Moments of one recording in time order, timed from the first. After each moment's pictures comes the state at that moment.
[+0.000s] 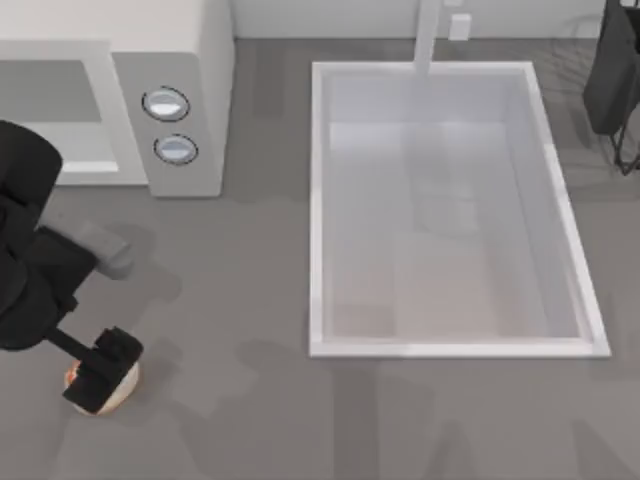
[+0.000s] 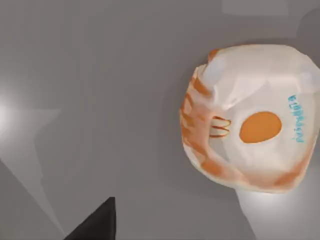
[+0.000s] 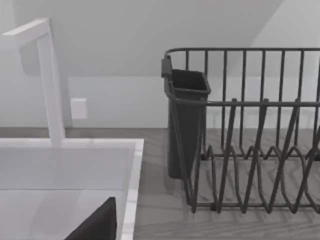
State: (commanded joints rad) left arm -0.23 1.40 0.81 -0.82 0.01 0.34; right arm 0.00 0.00 0.00 0.00 0.00 0.00
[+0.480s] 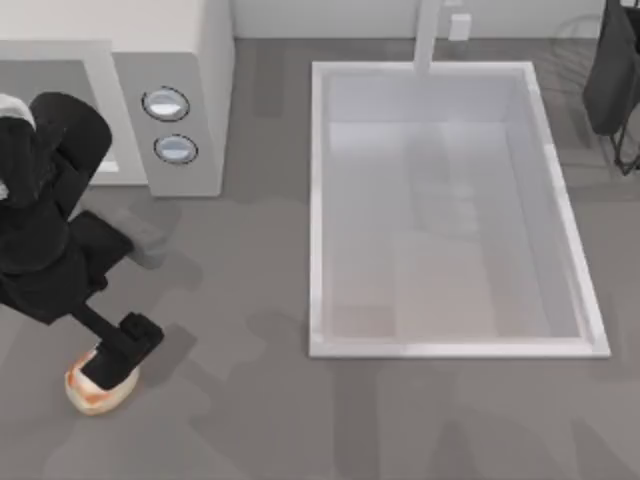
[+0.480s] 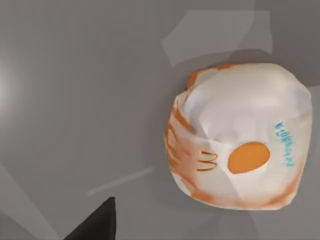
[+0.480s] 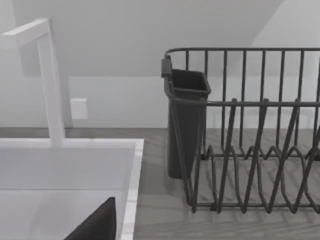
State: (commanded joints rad) left arm -0.27 1.62 1.00 -0.95 0.00 0.41; right arm 0.00 0.00 0.00 0.00 0.00 0.00
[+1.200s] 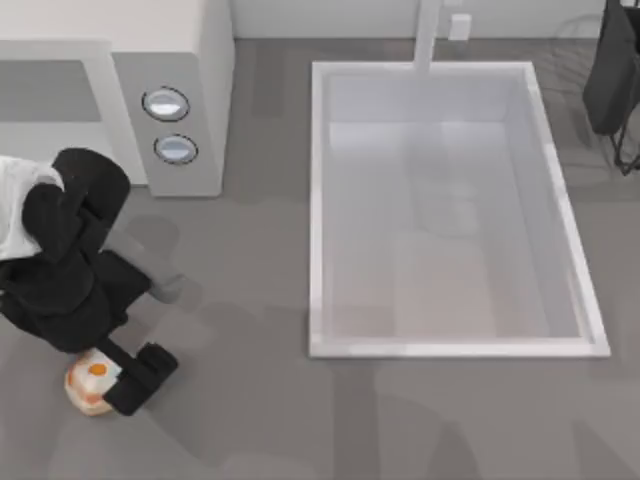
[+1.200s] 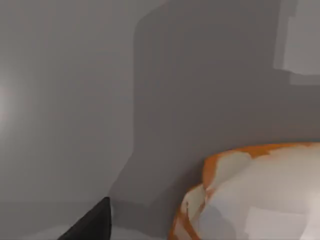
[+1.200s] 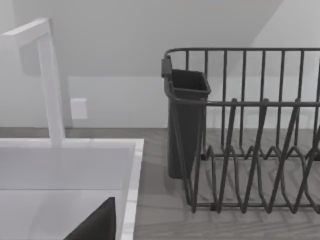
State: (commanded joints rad) left arm -0.27 1.77 0.86 -0.65 0.00 0.41; right arm 0.00 0.00 0.00 0.00 0.00 0.00
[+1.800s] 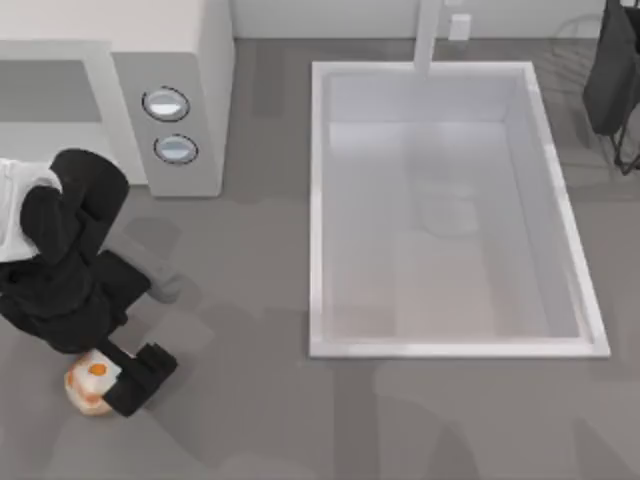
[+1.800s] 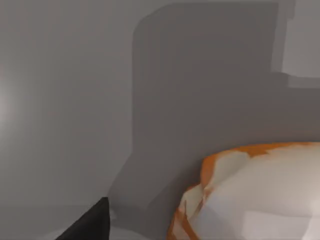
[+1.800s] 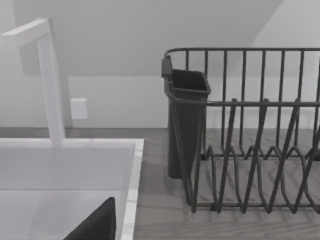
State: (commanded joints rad) left arm -0.27 1.79 0.83 -0.61 0.00 0.41; right arm 0.00 0.00 0.00 0.00 0.00 0.00
